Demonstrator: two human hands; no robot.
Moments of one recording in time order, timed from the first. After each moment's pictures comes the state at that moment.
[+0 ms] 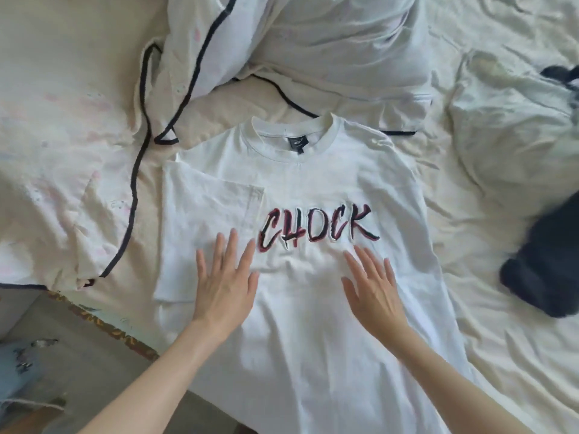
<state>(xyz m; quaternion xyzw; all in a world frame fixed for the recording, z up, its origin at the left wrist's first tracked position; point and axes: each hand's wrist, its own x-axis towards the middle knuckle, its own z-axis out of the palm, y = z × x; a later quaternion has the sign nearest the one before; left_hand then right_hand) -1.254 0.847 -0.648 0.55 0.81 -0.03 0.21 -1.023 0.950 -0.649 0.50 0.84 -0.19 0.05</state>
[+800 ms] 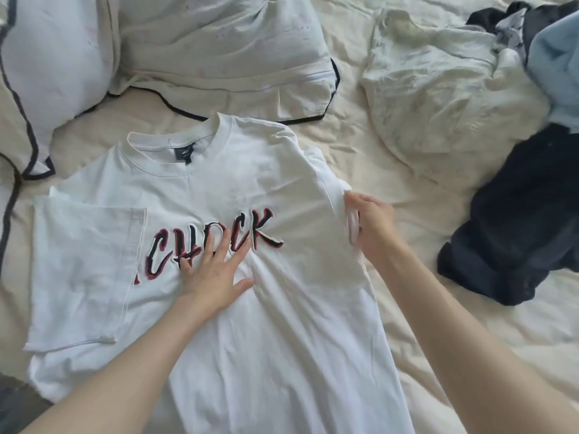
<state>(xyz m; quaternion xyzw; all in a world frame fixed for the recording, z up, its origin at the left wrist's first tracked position) -1.143 0.970 -0.686 0.56 0.74 -0.20 0.31 -0.934 1.126 -0.645 0.68 0.23 -0.63 -0.31</state>
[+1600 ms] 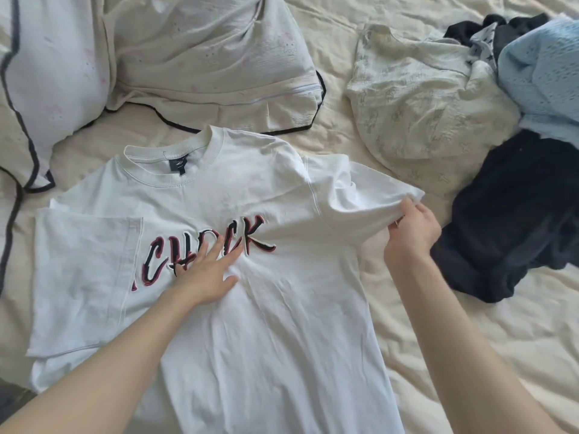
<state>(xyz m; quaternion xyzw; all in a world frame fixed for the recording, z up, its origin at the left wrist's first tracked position) -1.154 0.987 -0.676 0.54 0.72 -0.21 0.38 -0.888 1.128 -0.612 0.71 0.10 -0.49 -0.49</state>
